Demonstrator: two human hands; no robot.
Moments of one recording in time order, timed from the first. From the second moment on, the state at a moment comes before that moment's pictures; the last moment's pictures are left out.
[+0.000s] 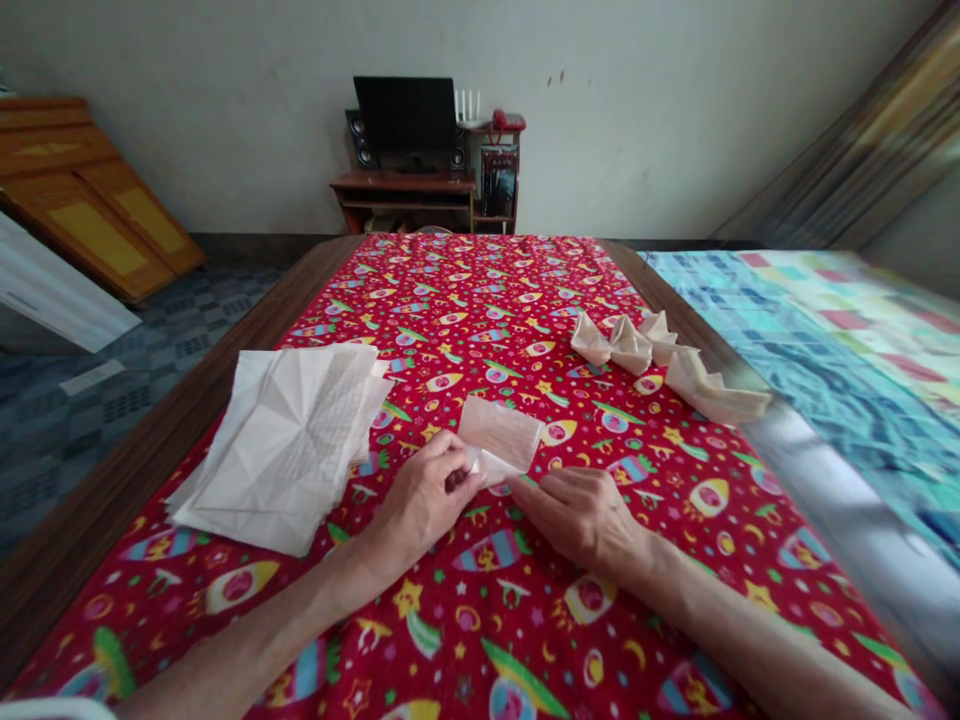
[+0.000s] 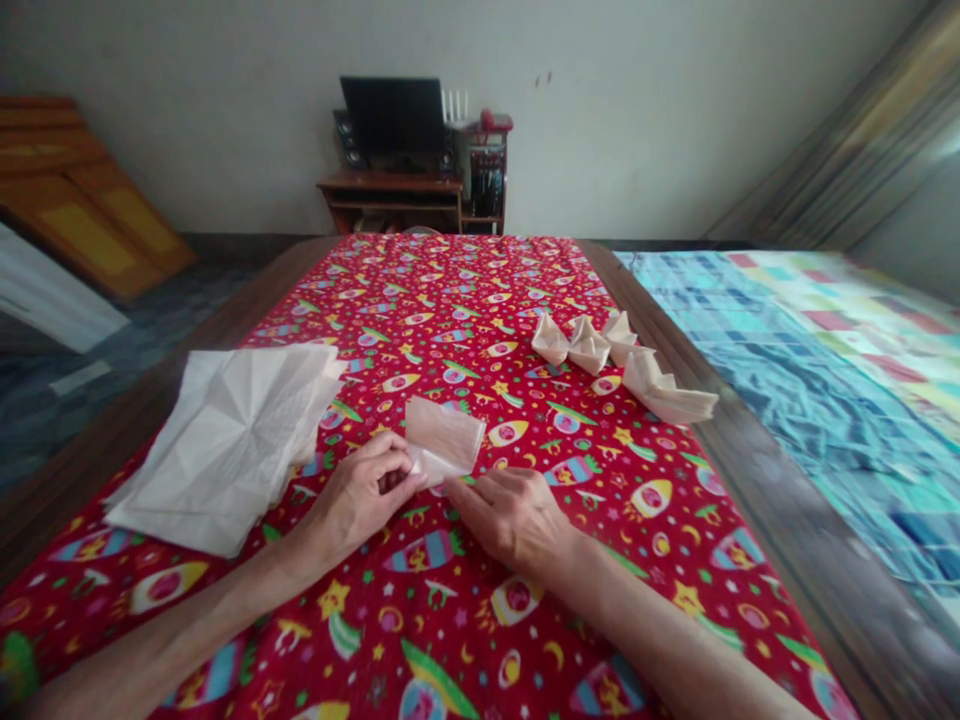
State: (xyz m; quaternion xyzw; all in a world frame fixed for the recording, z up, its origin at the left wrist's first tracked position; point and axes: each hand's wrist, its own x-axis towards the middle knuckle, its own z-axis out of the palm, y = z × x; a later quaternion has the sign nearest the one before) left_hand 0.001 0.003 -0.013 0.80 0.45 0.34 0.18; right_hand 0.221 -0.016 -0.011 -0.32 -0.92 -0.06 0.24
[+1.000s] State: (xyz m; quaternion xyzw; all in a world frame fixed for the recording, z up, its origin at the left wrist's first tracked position) left_hand 0.000 0.004 -0.016 0.79 0.52 0.29 0.13; right_hand 0.217 -0.016 -0.015 -0.36 -0.90 -0.06 0.22
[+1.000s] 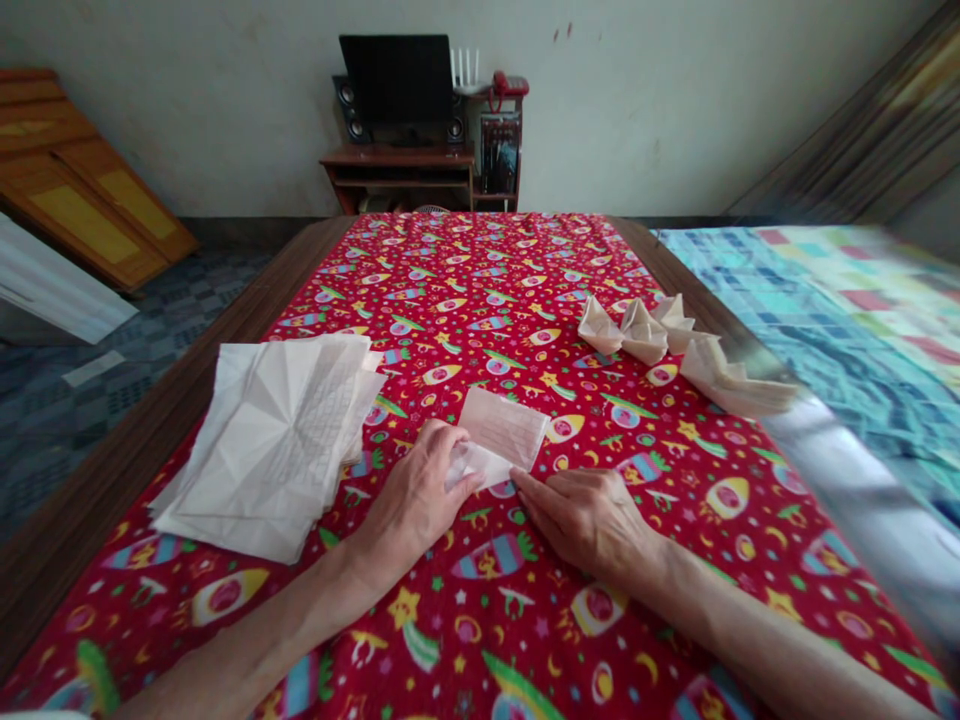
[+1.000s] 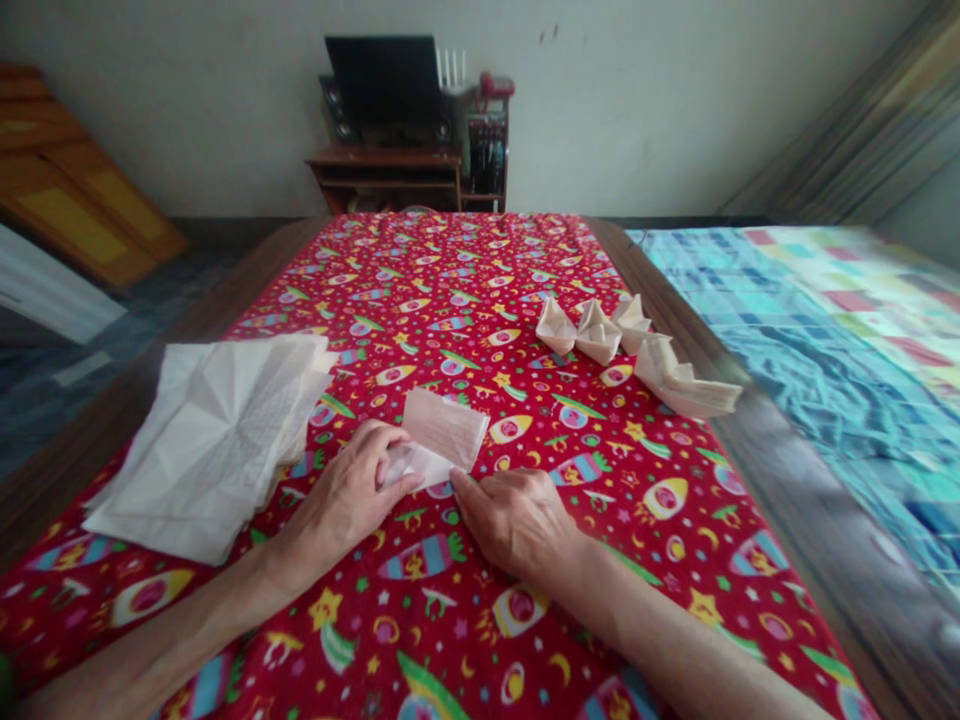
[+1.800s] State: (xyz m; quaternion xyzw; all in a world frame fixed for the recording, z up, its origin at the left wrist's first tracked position) left_hand 0.002 -0.012 -0.005 0.93 0.33 0.16 0.00; right_hand 0.215 -0.017 -0.017 -0.39 -0.89 -0.04 0.22
